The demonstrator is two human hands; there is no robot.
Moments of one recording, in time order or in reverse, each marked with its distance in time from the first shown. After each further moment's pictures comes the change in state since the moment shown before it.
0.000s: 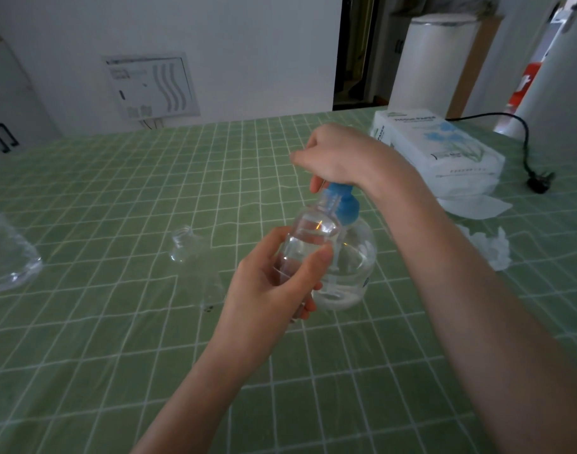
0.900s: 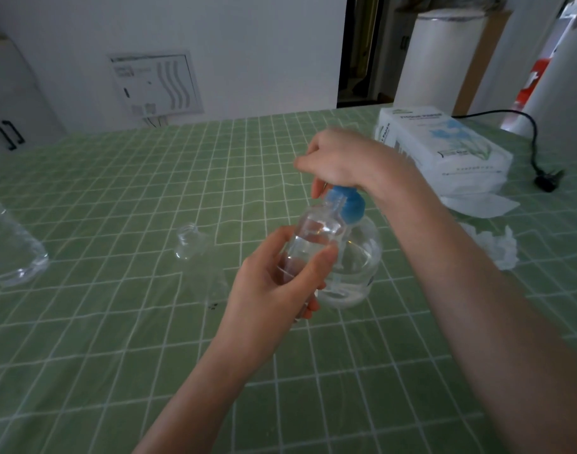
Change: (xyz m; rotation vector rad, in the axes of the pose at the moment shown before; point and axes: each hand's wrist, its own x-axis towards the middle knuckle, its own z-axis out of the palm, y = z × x) left_hand 0.000 -0.002 -0.001 0.007 0.002 -0.011; right_hand 0.000 0.000 0.004 -0.042 -0.068 0.006
